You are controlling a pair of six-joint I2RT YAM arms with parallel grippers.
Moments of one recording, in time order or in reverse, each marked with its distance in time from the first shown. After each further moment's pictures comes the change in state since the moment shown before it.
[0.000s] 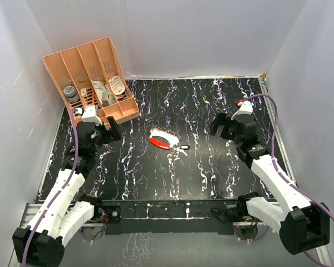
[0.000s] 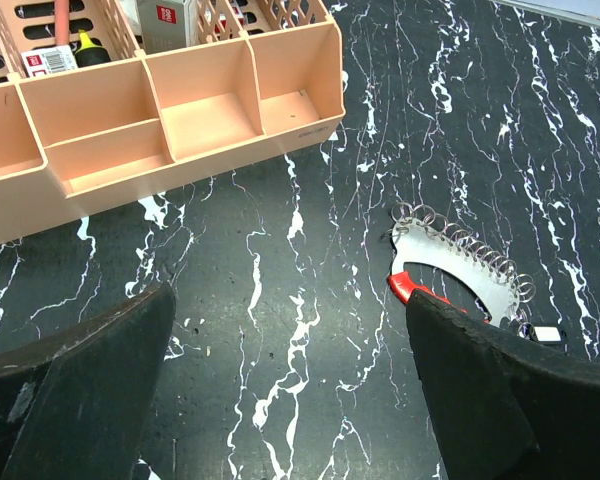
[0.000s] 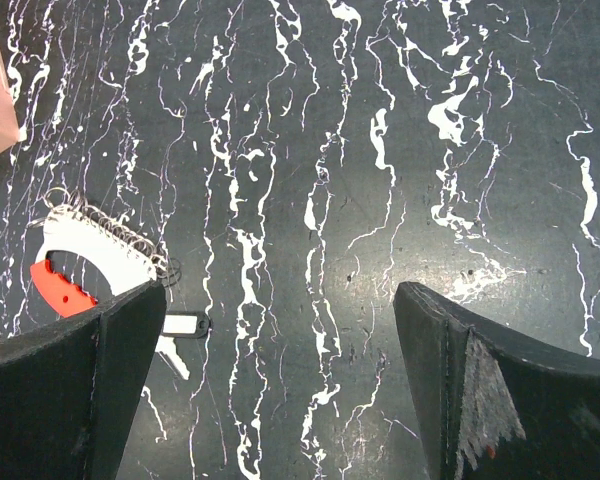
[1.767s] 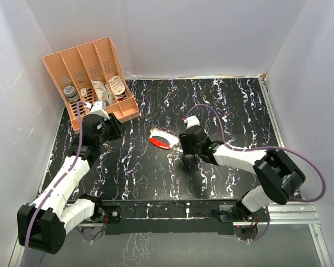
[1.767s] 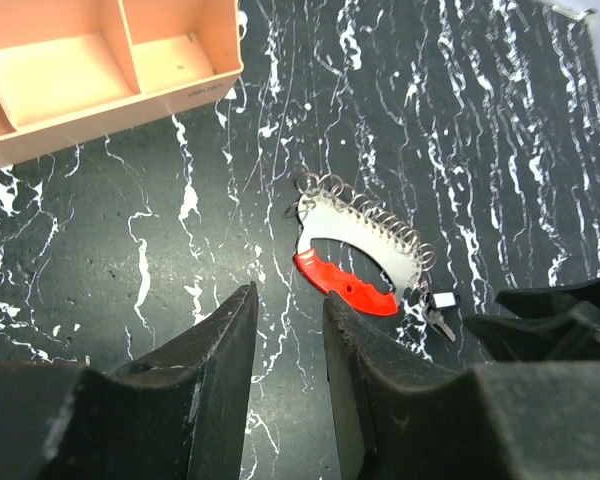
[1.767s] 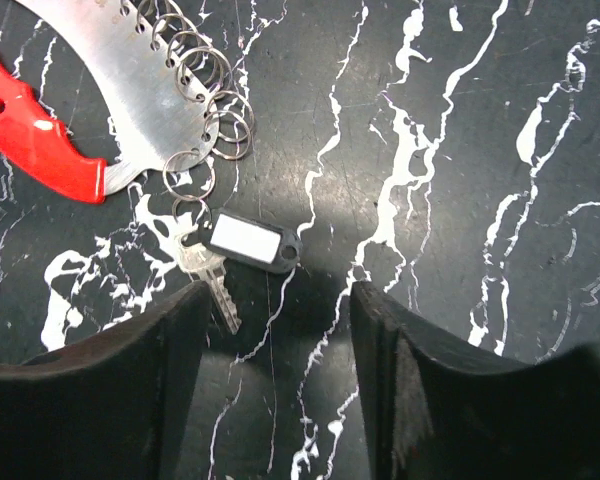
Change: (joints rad) left arm 0.000 0.211 0.051 0.073 0.214 -0.161; right arm 0.467 0.492 0.034 0.140 0.209 -0.100
